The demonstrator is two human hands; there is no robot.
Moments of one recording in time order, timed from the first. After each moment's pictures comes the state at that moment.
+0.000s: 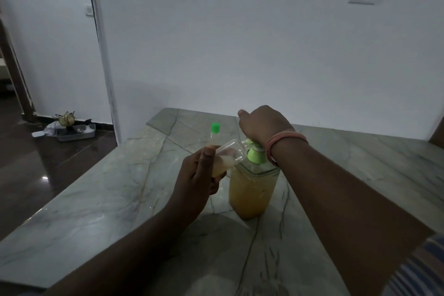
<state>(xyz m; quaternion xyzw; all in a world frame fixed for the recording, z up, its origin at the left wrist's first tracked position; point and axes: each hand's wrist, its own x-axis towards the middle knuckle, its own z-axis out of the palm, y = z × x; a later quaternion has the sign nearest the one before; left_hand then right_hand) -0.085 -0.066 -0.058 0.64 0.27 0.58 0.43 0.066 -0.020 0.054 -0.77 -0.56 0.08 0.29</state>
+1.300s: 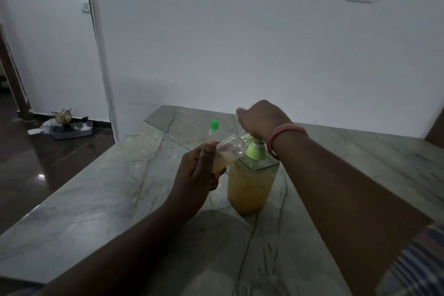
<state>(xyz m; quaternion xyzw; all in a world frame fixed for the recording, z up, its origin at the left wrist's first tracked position) -0.086 -0.067 -0.057 0.64 0.27 0.58 0.43 0.069 -0.010 0.054 -0.77 -0.58 0.07 0.26</state>
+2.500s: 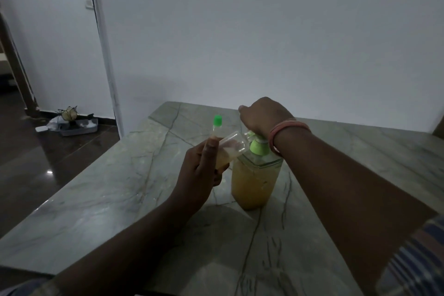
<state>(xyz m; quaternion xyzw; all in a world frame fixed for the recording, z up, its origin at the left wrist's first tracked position) -0.085 -0.068 -0.056 0.63 0.28 0.58 0.43 0.067 -0.015 0.053 -0.76 -0.59 0.05 0.25</state>
